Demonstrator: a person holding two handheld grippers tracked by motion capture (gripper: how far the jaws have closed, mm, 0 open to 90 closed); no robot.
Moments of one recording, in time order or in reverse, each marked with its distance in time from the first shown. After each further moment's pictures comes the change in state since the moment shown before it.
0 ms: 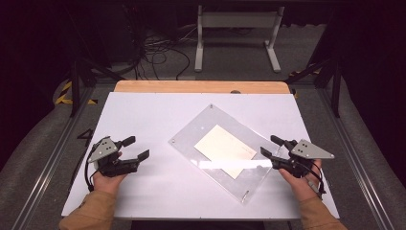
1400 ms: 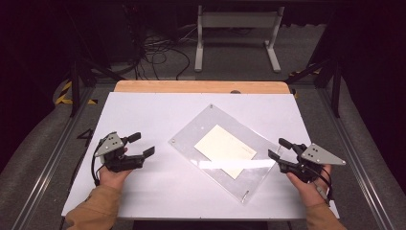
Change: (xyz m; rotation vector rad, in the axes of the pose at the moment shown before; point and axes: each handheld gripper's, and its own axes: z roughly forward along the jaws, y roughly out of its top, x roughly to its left) left arm 0.003 0.008 0.023 0.006 -0.016 -0.002; right arm -0.002 -0.004 -0.024 -0.010 -0.032 0.027
